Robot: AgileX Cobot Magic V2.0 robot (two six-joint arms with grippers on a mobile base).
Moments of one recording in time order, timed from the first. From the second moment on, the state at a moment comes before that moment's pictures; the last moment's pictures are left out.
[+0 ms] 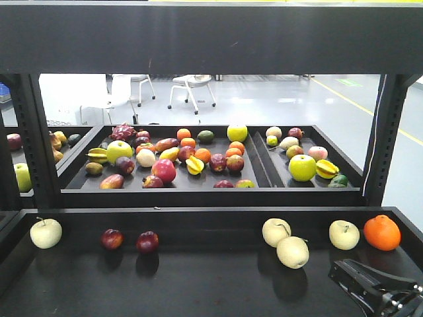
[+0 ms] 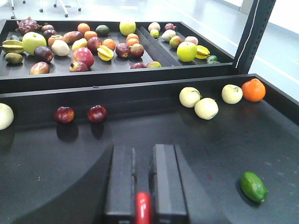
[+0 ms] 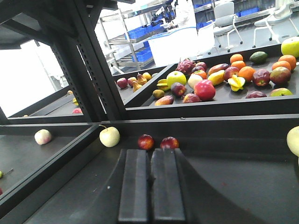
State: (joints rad) left arm -0.25 0.57 -0.81 -0.14 0.57 -0.02; right arm 0.09 1.07 -0.42 -0.73 -0.70 0.94
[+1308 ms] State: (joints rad) left arm -0.25 0.57 -0.81 -0.14 0.57 -0.02; right arm 0.16 1.10 -0.79 0.48 0.13 -0.38
